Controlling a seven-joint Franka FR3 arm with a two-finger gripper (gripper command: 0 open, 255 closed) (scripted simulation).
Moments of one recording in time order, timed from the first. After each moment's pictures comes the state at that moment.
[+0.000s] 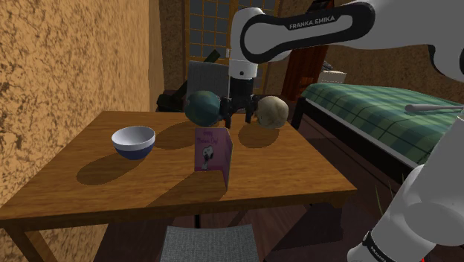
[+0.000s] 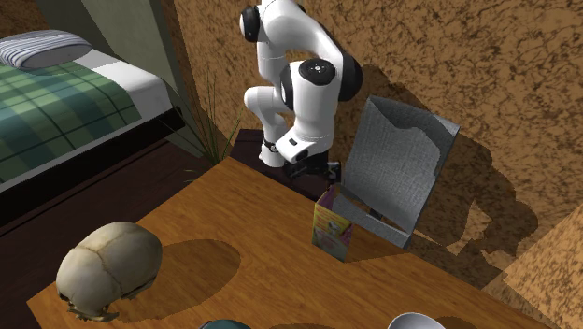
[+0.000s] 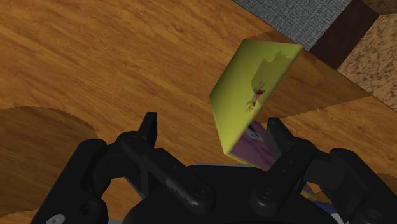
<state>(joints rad) 0.03 0.00 0.27 -1.86 0.04 1.79 0.37</state>
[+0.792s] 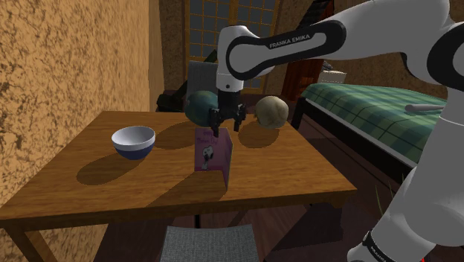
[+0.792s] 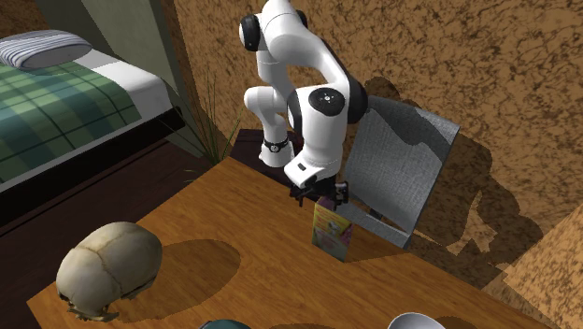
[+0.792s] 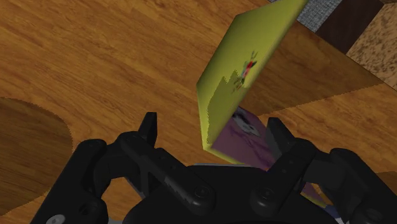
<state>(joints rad) 0.05 0.12 0.29 -1.82 0.00 1.89 0.41</state>
